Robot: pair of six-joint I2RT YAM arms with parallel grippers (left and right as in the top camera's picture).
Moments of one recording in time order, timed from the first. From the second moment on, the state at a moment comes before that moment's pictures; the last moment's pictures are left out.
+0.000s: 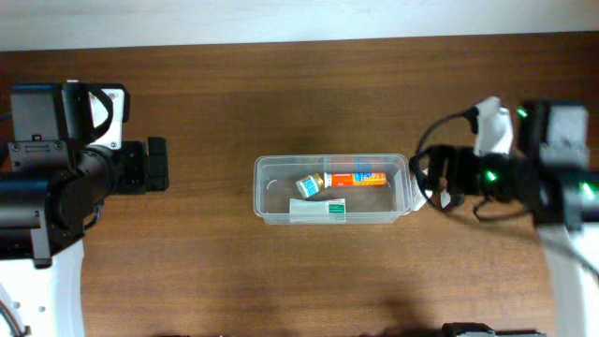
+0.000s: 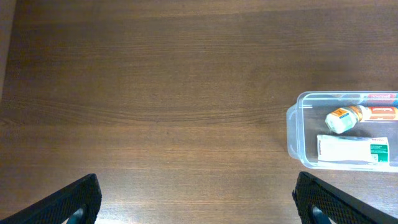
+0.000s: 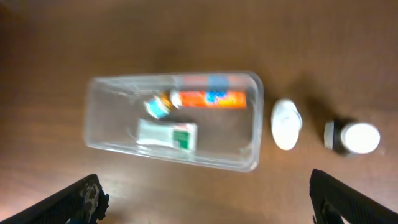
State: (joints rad) left arm 0.00 1.35 1.91 -1.51 -0.08 0.03; right arm -0.05 1.28 1.46 -1.26 -0.37 0.12
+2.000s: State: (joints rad) left arm 0.00 1.35 1.91 -1.50 -0.08 0.03; right arm 0.04 1.74 1.45 -1.26 -0.05 0.27
